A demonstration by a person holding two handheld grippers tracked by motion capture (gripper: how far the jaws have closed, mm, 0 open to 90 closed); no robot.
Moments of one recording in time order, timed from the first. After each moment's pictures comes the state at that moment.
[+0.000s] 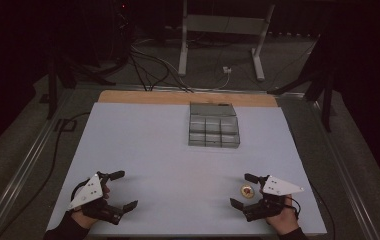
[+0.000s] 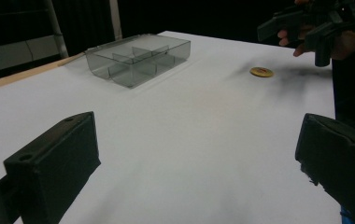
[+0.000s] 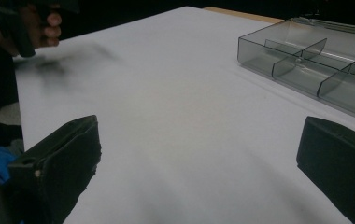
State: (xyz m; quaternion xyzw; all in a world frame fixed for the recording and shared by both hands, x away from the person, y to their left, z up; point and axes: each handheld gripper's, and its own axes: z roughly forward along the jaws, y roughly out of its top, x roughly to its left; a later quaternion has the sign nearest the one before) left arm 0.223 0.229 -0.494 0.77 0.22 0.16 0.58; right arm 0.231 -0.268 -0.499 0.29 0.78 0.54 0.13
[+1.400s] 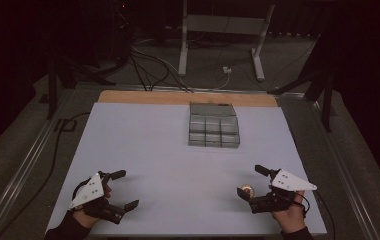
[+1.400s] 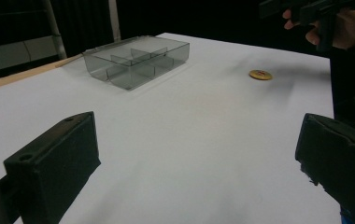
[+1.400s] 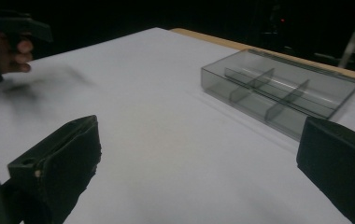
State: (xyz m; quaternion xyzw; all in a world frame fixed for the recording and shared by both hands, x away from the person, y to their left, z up) left arm 0.226 0.226 -0.495 0.77 0.22 0.16 0.58; right arm 0.231 -0.279 -0.466 0.32 0.75 0.54 0.20
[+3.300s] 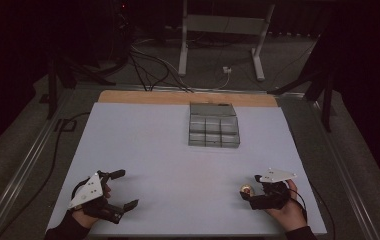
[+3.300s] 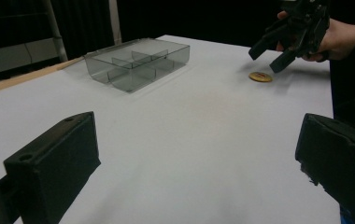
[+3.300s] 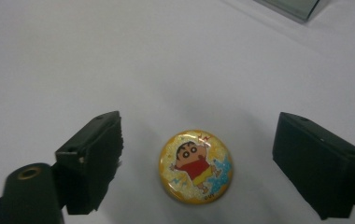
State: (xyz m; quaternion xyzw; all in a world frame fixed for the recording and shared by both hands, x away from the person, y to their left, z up) left arm 0.225 0.228 -0.492 0.76 0.22 0.16 0.59; right arm 0.254 -0.285 -0.501 0.37 0.85 0.35 0.14
